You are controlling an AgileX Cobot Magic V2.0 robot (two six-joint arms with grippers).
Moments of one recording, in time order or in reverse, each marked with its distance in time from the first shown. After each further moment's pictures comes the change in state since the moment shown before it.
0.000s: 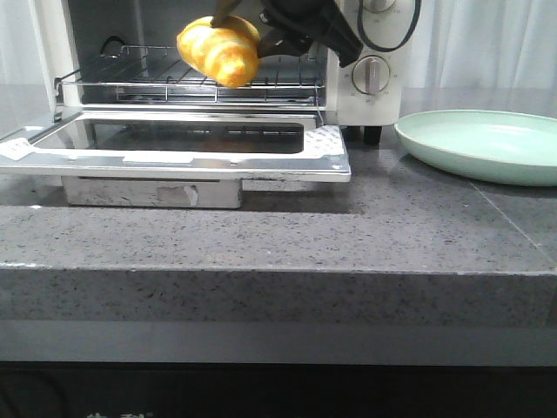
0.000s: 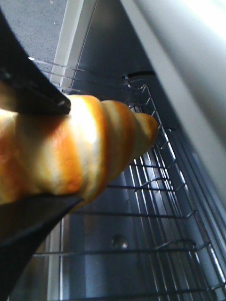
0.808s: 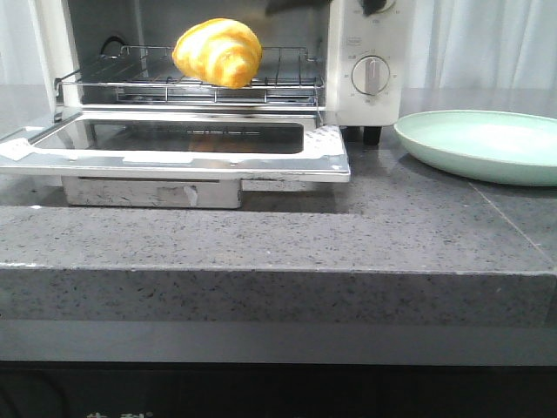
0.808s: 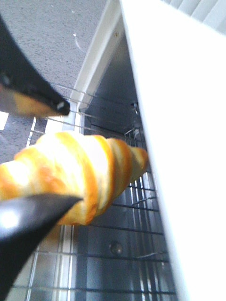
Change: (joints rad) left arm 0.000 0.000 0.000 0.000 0.000 0.000; right arm 0.000 -0.156 0.033 -0.118 0.111 0.000
